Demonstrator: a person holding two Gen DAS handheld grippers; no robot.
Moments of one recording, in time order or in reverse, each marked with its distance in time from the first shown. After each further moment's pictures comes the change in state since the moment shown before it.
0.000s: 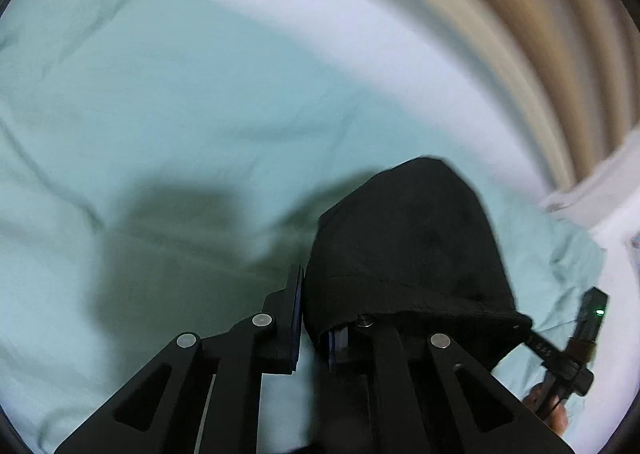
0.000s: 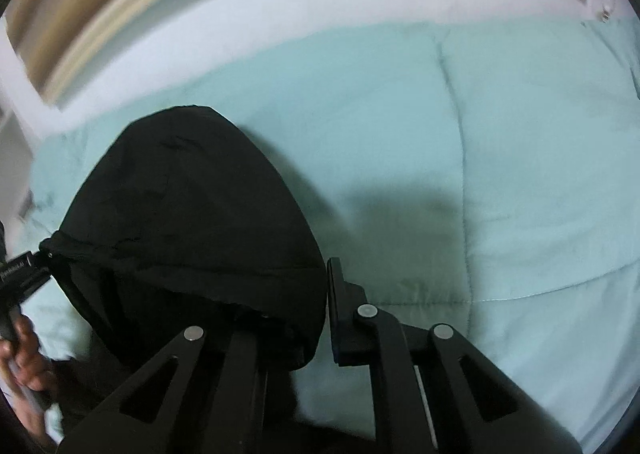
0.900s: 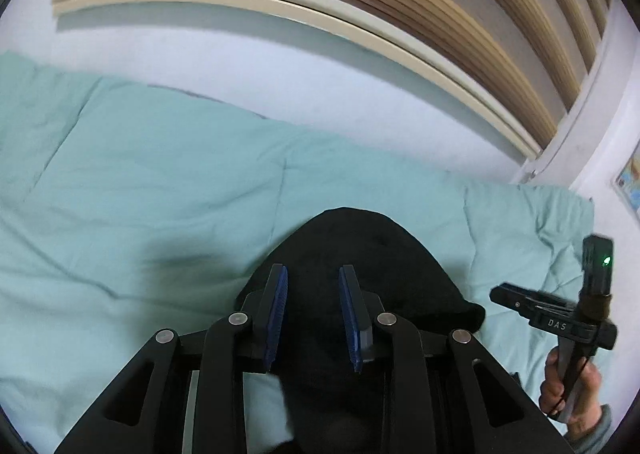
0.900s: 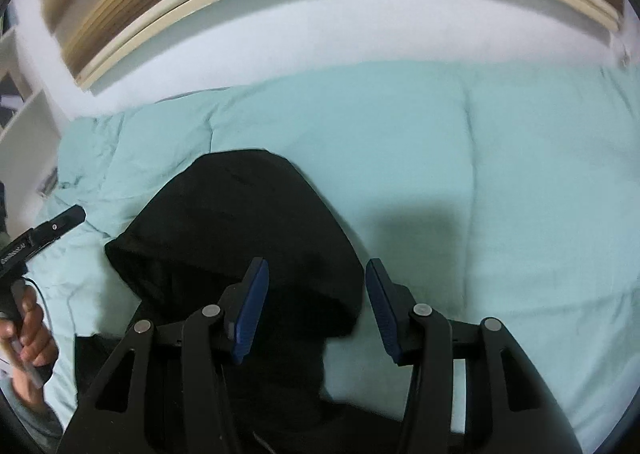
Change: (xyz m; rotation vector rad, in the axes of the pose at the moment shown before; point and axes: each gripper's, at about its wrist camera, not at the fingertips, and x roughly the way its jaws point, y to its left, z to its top) left arm -0.063 -0.080 0.010 0.281 -0.177 -0.041; right arm -0.036 0.037 0.025 -0.113 -0.047 0.059
